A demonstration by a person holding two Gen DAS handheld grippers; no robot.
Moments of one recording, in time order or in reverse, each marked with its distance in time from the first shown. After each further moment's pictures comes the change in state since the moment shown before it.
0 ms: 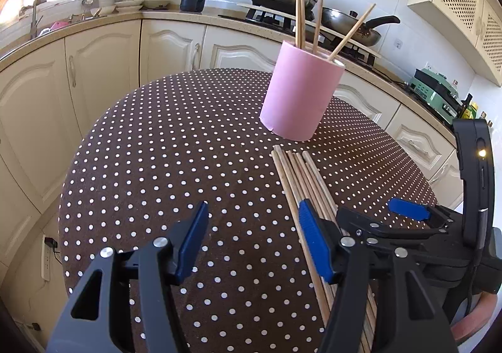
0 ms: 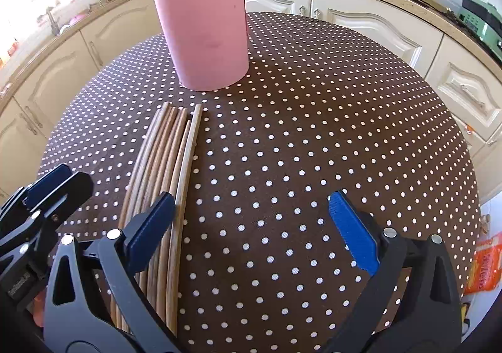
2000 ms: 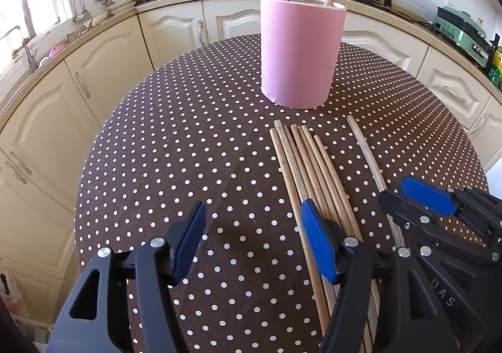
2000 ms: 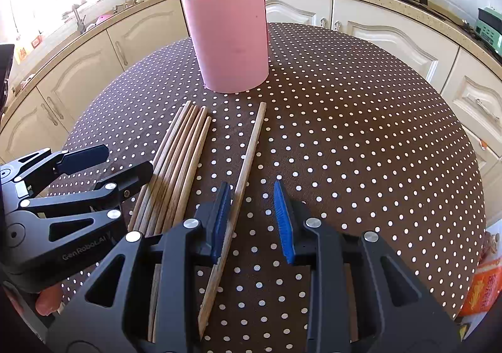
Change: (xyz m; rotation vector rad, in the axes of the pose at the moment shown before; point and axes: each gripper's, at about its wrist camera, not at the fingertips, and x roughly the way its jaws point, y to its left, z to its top) left arm 0.041 -0.051 0.019 0.157 0.198 0.236; right arm -0.005 -0.007 -0.007 -0.063 -0.056 0.113
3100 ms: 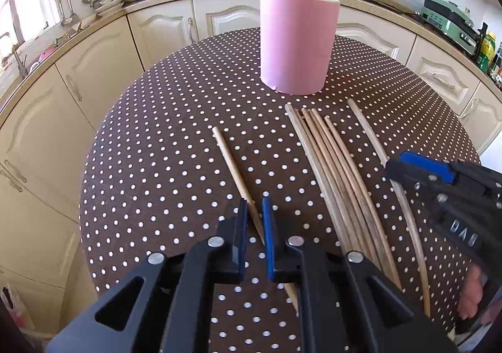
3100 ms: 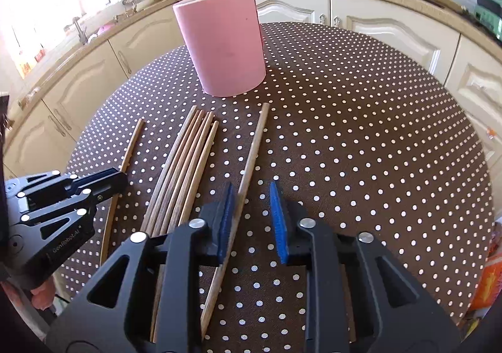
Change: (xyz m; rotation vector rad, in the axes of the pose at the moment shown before) left arm -0.025 0.017 -0.022 0.070 -0.001 -0.063; right arm -0.006 -0.013 -0.001 0.059 -0.004 0.065
